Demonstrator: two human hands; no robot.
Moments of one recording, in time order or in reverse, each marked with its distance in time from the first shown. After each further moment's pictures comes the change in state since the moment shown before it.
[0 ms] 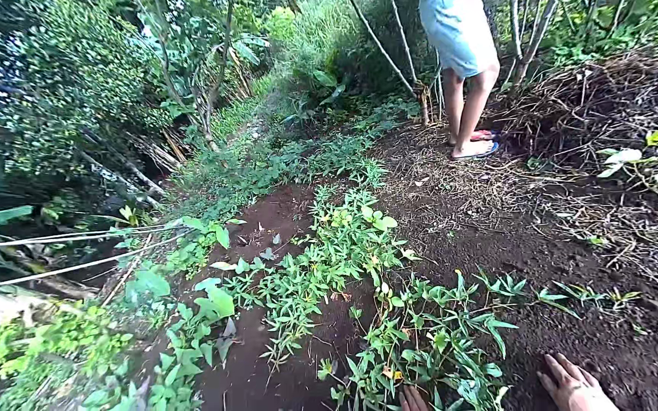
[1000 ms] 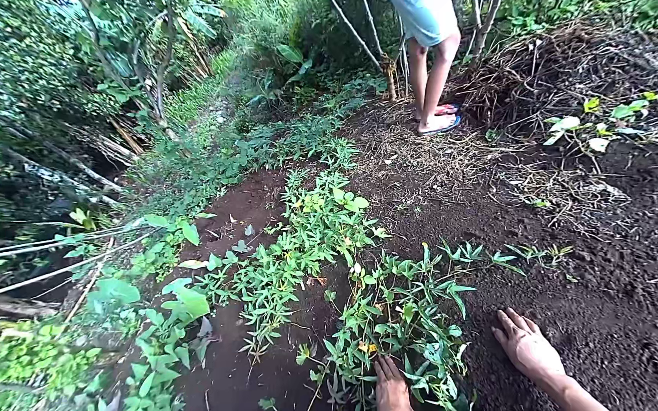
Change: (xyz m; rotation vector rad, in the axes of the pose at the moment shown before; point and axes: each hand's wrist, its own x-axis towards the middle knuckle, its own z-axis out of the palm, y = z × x) left_hand 0.002 0.011 0.001 0.120 -0.114 -0.097; right_hand 0.000 0.004 0.003 -0.094 -0.006 0.025
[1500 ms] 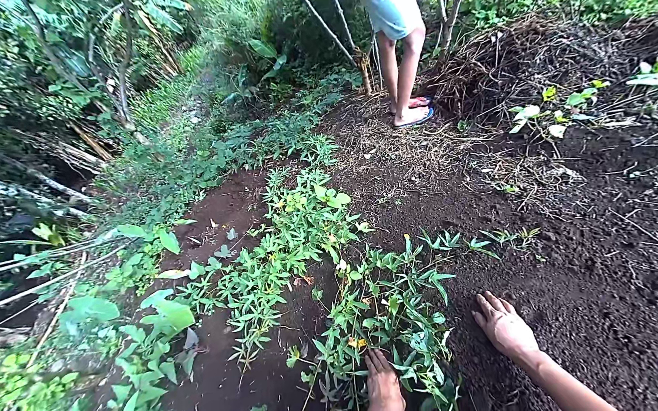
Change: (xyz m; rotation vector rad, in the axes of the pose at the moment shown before) left_hand 0.005 -0.001 -0.002 0.037 -0.033 -0.013; right_hand 0.001 -0.007 -0.002 0.002 -0.015 0.038
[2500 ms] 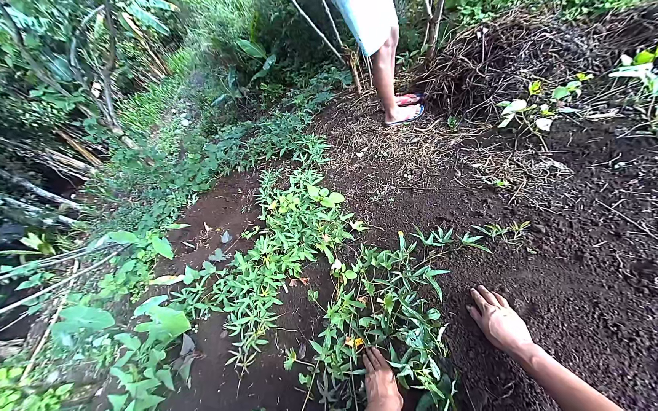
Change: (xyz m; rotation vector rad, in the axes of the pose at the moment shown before) left_hand -0.001 0.000 -0.003 0.004 -0.013 -0.013; right_hand 0.000 0.000 0.001 -0.016 -0.004 -0.006
